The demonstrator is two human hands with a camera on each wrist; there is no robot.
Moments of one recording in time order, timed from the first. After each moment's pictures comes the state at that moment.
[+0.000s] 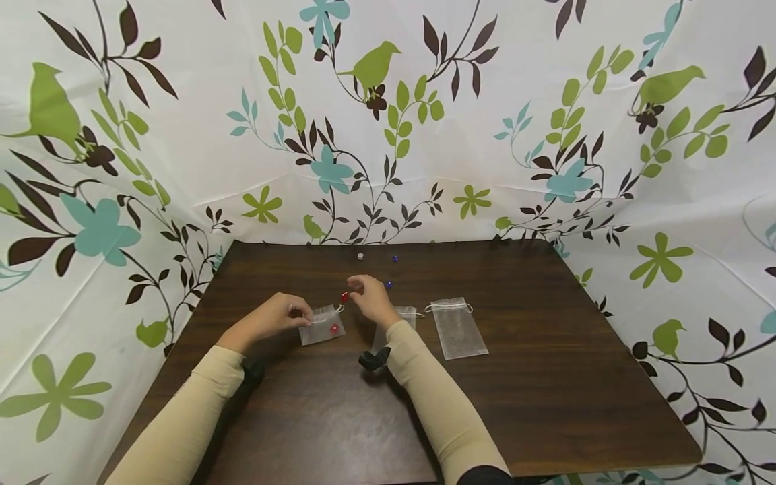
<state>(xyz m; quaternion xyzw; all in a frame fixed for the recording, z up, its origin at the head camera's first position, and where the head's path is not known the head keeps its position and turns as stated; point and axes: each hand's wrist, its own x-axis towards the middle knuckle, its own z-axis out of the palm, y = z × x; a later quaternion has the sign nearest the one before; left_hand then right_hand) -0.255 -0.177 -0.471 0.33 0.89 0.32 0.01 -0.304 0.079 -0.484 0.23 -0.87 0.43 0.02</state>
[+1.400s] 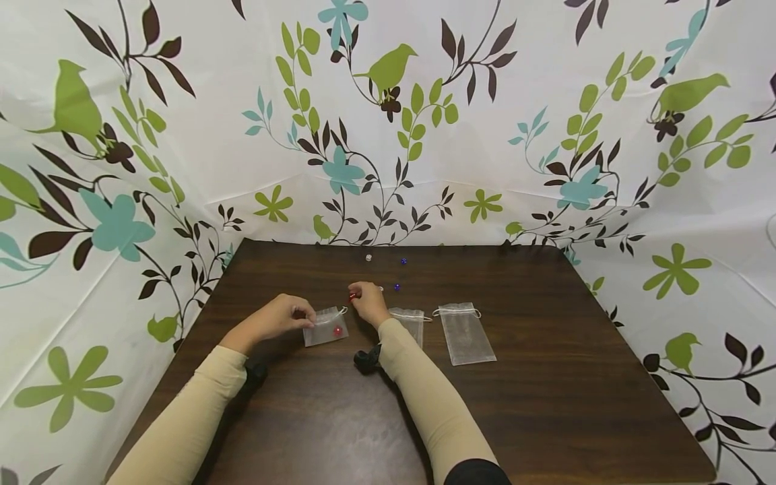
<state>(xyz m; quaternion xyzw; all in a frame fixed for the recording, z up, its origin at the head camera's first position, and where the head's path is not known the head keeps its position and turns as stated) -0.250 -0.187 -0.473 0.32 0.89 0.32 0.01 -0.326 0.050 -0.518 0.18 -0.90 0.40 0.00</state>
